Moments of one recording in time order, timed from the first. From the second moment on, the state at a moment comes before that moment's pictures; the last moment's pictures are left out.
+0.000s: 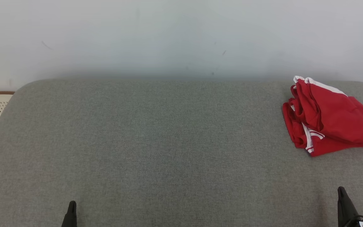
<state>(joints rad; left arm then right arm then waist) -0.06 0.06 0.02 0.19 -1.64 -0.13 0.07 0.01 -0.09 -0.13 0.14 1.67 0.13 0.10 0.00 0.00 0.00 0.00</state>
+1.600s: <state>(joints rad) -0.06 0.06 0.03 0.19 -1.63 -0.13 0.07 0.01 -0.08 -0.14 0.14 1.65 0.13 0.11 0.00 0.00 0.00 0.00</state>
